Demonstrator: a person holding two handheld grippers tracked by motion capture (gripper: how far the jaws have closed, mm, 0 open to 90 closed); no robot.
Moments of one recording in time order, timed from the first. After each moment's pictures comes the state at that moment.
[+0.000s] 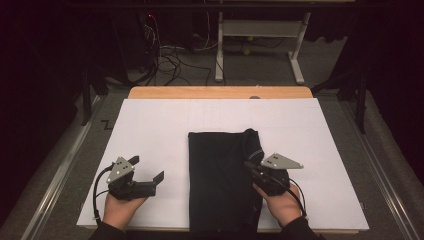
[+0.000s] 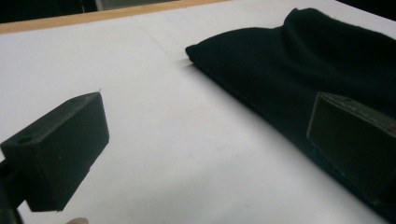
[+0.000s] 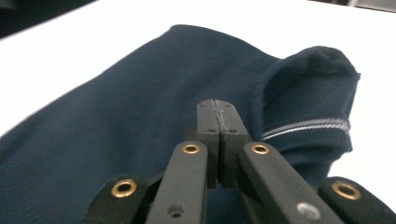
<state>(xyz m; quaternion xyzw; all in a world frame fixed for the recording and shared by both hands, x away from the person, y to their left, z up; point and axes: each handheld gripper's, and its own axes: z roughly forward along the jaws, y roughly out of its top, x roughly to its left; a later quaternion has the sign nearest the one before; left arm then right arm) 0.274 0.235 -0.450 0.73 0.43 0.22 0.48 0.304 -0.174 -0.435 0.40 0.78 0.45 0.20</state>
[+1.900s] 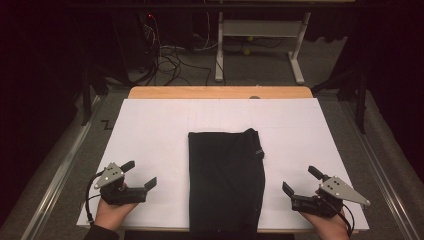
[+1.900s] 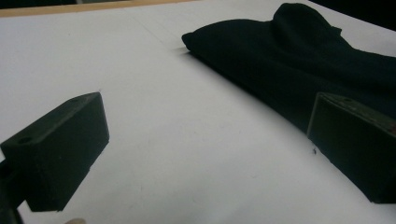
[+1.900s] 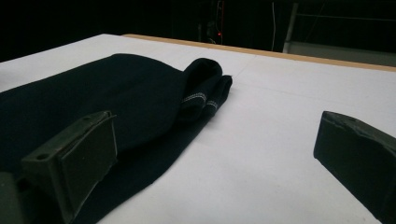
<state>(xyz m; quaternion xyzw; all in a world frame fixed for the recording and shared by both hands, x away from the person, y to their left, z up) 0.268 0.258 -0.463 0.73 0.41 0.19 0.51 0.253 -0.290 -0.453 0.40 0.69 0.52 0.30</state>
